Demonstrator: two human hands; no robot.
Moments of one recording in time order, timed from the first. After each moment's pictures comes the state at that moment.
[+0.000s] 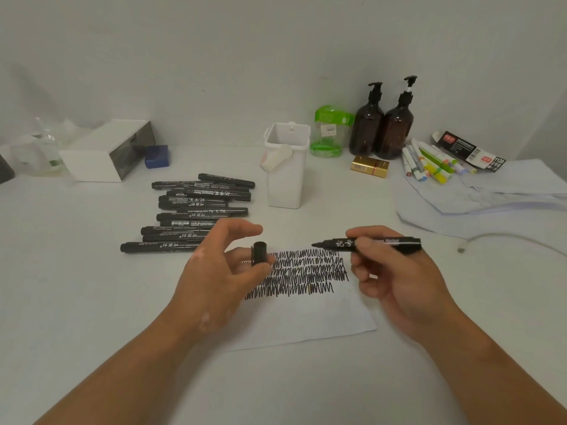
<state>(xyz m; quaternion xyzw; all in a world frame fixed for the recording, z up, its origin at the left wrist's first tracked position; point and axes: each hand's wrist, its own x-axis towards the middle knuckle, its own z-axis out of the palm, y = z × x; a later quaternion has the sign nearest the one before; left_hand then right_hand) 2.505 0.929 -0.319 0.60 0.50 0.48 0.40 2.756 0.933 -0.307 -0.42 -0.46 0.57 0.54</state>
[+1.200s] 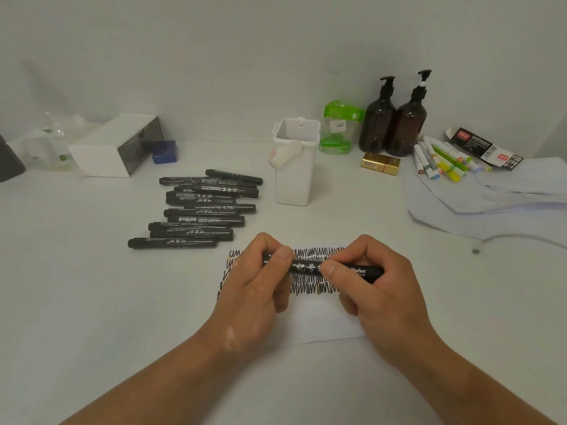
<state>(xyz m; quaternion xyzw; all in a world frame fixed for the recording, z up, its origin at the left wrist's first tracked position) 2.538 0.917 -0.325 0.53 0.42 0.53 0.51 2.712 0.910 -0.312 -0.46 -0.59 0.39 0.54</state>
